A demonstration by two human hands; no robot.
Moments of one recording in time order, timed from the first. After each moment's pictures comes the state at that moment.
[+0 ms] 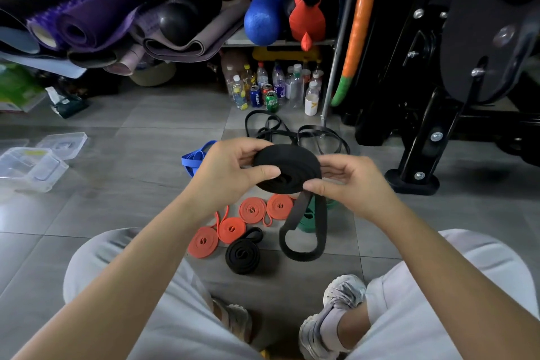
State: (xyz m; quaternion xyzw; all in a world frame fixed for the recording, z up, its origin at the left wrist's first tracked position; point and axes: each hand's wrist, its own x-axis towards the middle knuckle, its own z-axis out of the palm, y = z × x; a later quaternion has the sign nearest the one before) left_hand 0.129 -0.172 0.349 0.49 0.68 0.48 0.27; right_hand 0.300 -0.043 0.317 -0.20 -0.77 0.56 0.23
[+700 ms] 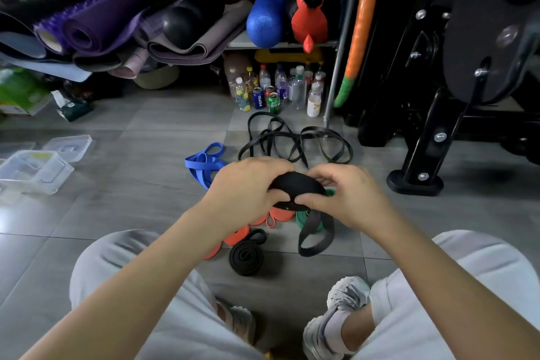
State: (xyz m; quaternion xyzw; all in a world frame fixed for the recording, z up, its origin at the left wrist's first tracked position) left_hand 0.144 -0.169 0.344 0.63 0.76 0.17 0.05; right_hand 0.295 -0.057 0.319 -0.25 -0.89 0.34 0.19
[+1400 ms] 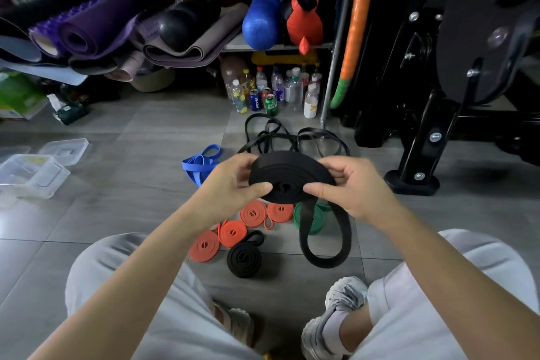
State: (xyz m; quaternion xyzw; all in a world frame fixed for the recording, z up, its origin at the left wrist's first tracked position) left_hand 0.127 -0.180 0.332 0.47 0.72 0.43 0.30; right_hand 0.303 -0.043 0.314 -0.21 -0.78 0.53 0.24
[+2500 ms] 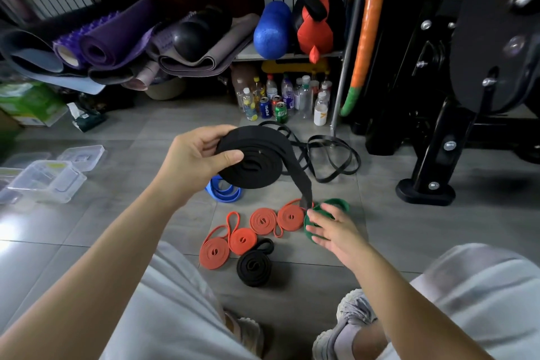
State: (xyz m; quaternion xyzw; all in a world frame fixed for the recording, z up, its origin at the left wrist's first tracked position) left_hand 0.075 -0.188 0.365 0.46 0.66 0.55 0.23; right_hand 0.271 -0.053 0.190 -0.46 -0.43 0.77 0.15
